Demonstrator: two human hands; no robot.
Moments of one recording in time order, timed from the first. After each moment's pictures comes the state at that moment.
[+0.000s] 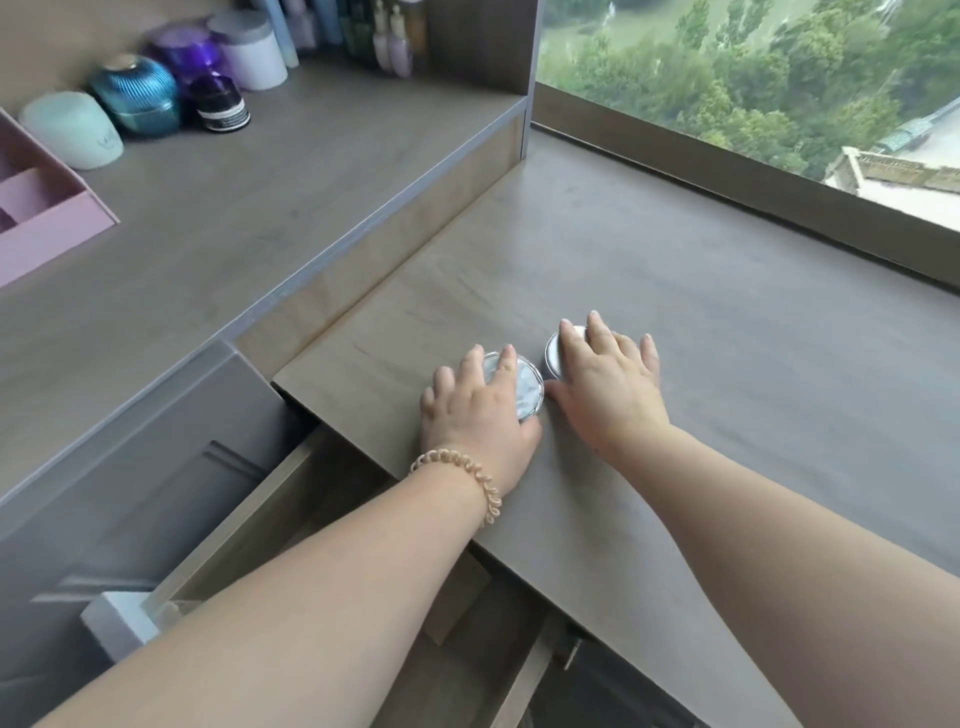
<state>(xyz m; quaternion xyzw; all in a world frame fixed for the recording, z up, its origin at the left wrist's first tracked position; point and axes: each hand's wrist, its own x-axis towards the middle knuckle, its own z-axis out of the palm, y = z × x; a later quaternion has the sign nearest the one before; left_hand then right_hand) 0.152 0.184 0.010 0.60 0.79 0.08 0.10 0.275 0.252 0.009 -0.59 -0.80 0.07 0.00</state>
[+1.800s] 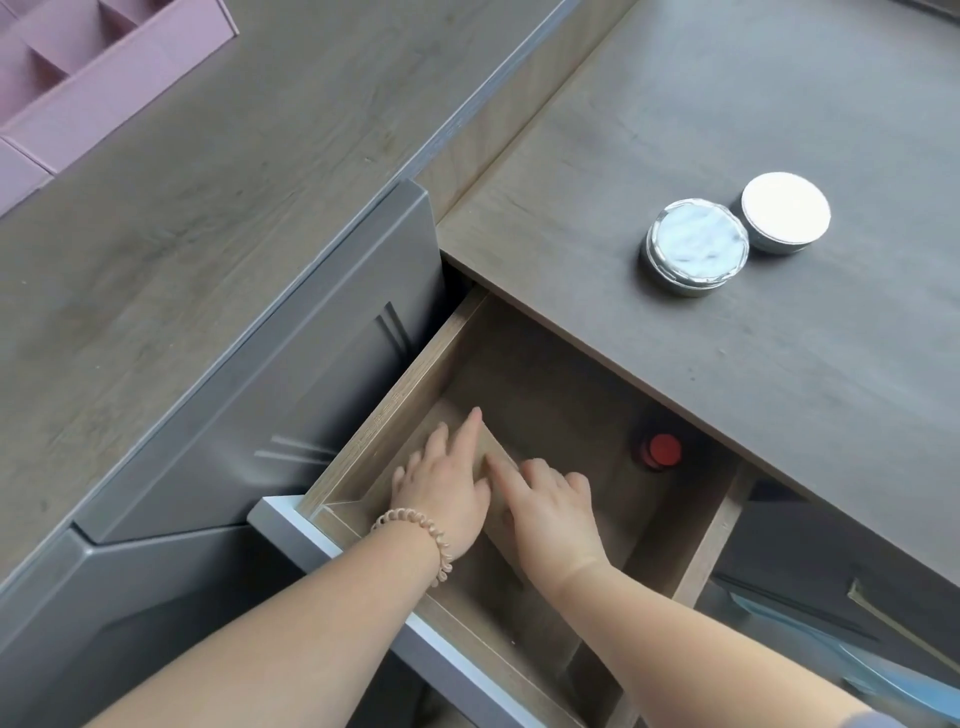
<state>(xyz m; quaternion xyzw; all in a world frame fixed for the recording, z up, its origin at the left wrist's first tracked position) -0.003 -0.005 -0.081 0.54 0.77 -0.04 0.33 0.130 -0.001 -0.102 -0.50 -0.83 0.23 -0.03</state>
